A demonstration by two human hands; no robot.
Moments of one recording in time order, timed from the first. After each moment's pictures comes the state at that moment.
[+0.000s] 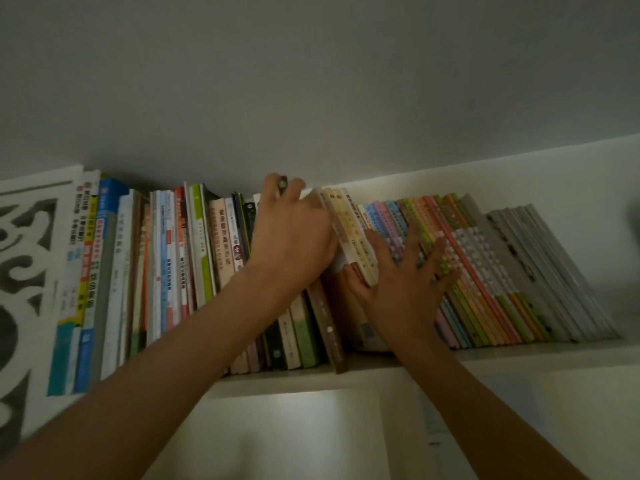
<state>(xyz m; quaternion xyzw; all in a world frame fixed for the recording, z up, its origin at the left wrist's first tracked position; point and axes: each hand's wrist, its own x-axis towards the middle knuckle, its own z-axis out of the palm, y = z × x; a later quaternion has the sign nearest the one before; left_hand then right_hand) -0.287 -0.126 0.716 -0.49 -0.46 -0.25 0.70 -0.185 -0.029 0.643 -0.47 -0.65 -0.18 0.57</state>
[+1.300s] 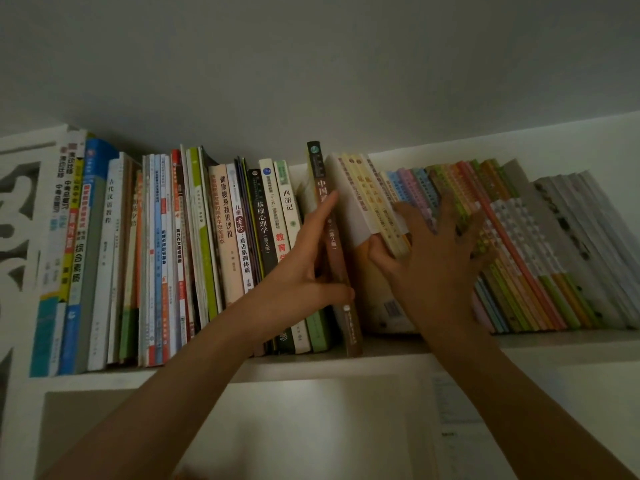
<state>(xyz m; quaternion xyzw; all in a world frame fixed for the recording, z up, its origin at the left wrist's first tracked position) -0.331 -0.107 0.657 -0.81 -0.31 -0.49 -0.08 -0.180 -0.030 0.648 -0.46 -0.62 -0.15 0.62</state>
